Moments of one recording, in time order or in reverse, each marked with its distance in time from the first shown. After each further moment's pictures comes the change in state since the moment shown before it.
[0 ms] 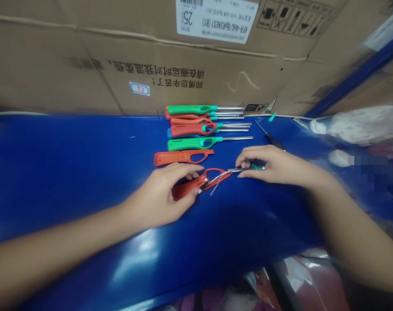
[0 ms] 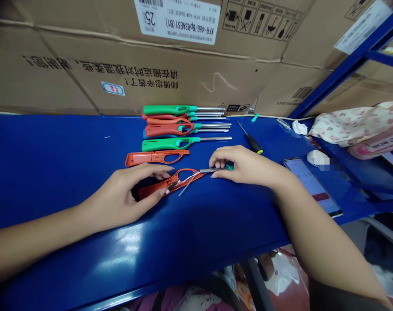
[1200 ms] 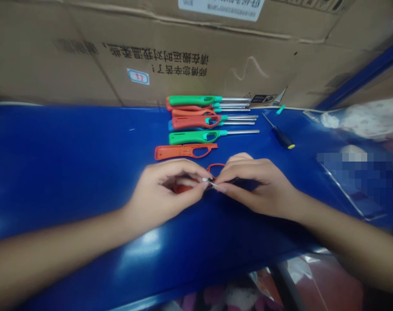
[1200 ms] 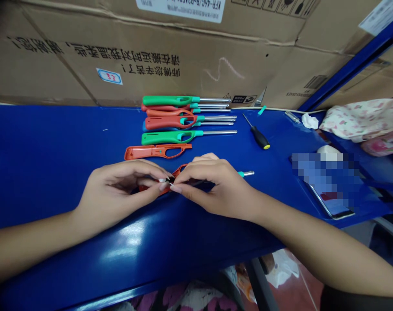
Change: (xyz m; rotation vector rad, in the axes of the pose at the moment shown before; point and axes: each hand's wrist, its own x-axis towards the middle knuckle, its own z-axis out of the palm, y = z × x) left_hand -0.002 0.020 0.008 -0.621 0.175 -0.221; right_hand 0.014 -0.068 0.048 0.247 0.260 -0.194
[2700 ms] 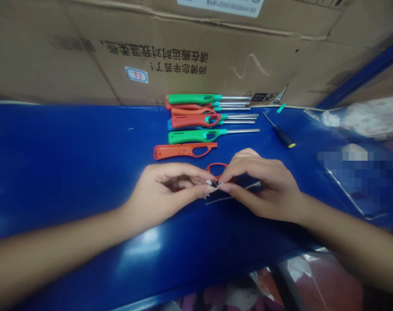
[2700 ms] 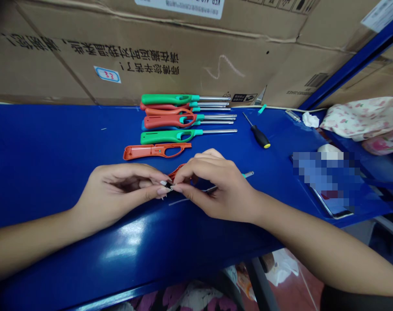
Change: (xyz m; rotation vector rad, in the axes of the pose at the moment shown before) left_hand 0.003 0.003 0.000 -0.114 -0.016 -0.054; right_hand -0.003 -0.004 0.002 -0.066 0.125 -0.067
